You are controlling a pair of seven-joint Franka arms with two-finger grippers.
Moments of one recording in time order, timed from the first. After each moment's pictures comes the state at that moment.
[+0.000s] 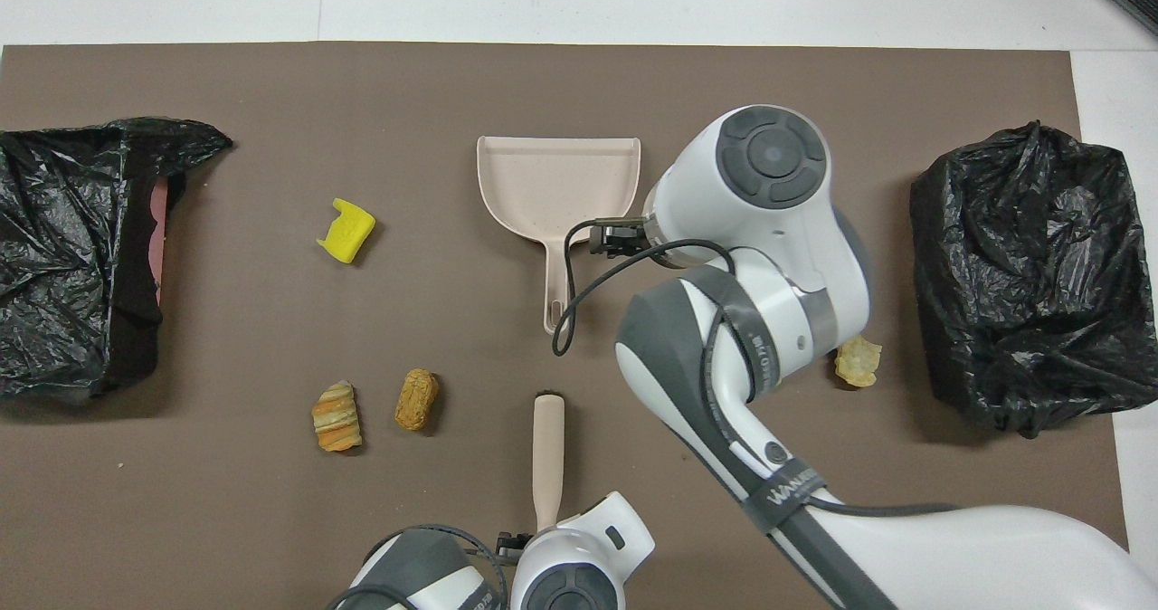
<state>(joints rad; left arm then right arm) -0.07 -0.13 -0.96 -2.38 -0.22 2.19 -0.64 0.37 0.43 0.17 -1.58 -0.01 2.09 0.59</state>
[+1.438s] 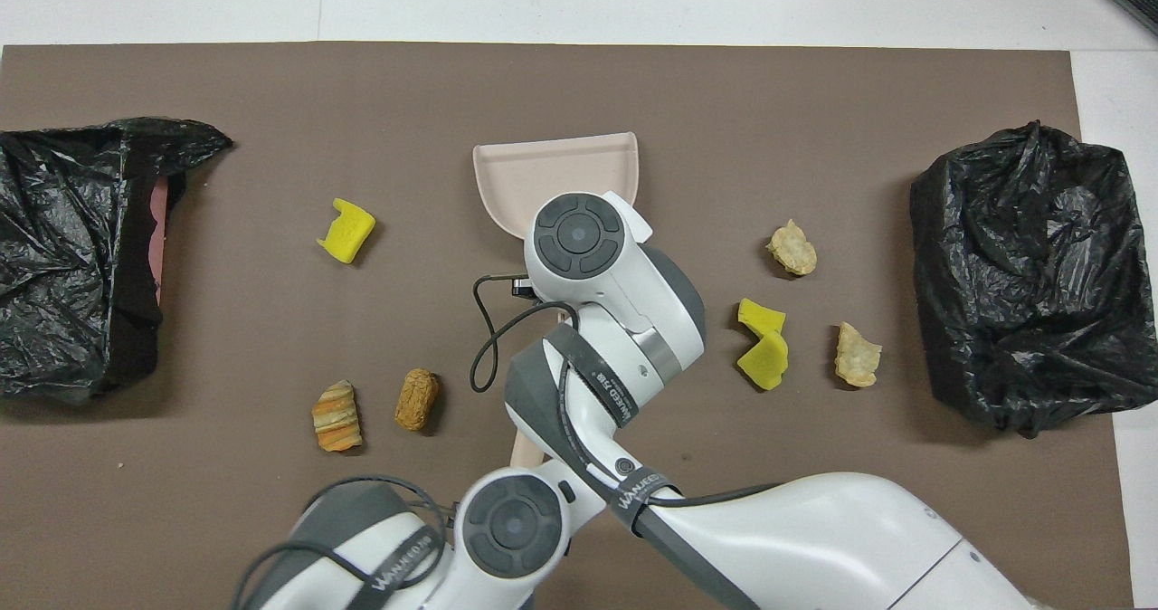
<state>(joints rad) -0.05 -0.25 -0.55 -2.28 -0.20 1.89 -0.20 0.46 0.53 0.16 -1.55 -0.10 2.11 0.66</state>
